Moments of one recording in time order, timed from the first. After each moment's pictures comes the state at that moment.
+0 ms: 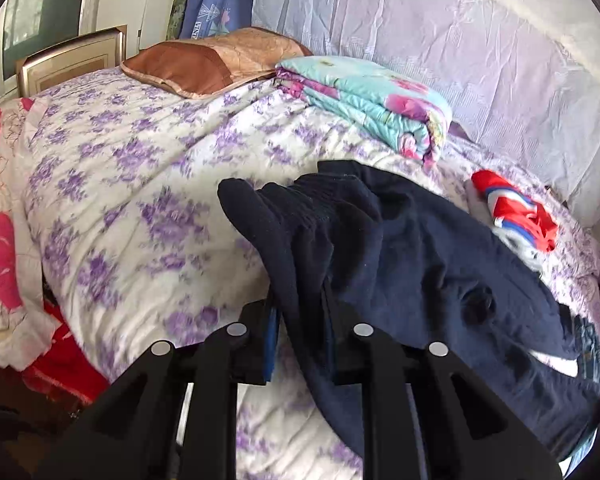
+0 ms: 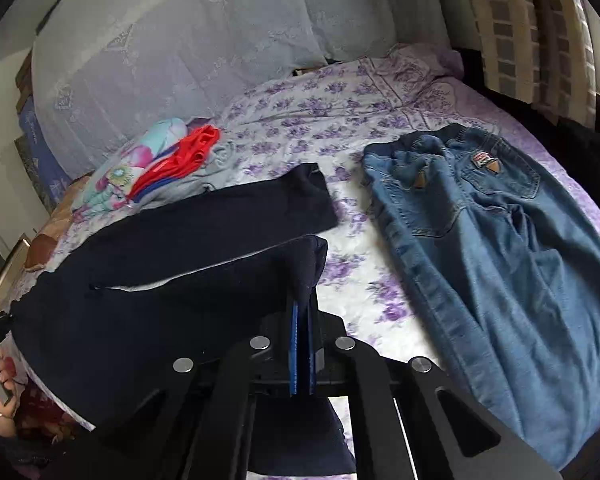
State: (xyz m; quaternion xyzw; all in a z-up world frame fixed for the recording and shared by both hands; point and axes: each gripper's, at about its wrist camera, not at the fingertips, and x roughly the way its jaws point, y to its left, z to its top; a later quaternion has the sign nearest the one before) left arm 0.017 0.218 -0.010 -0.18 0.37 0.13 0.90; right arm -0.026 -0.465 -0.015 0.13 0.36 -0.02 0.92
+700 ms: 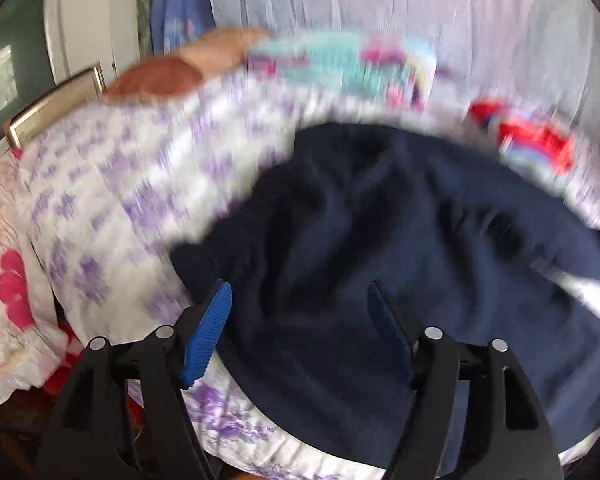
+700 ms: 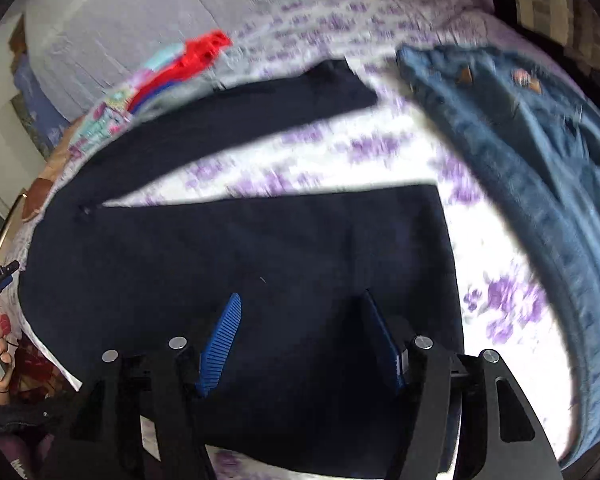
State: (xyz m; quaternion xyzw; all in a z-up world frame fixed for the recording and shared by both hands) left arm 0.035 0.174 -0.053 -0.07 0.45 0.12 0.88; right arm -0.024 -0.418 -0.103 0.14 0.46 0.02 0.88
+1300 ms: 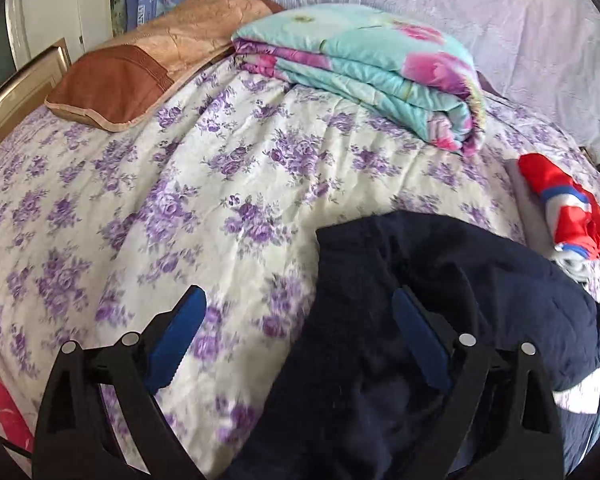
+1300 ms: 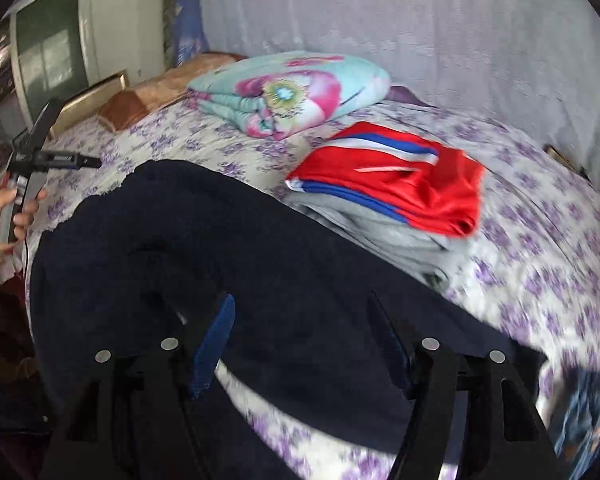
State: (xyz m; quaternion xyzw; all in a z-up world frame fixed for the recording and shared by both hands) left arm 0.235 0.275 -0.015 -0.12 0.49 0.09 0.86; right arm 0.214 -0.191 0.018 -0.14 0.39 0.25 0.87
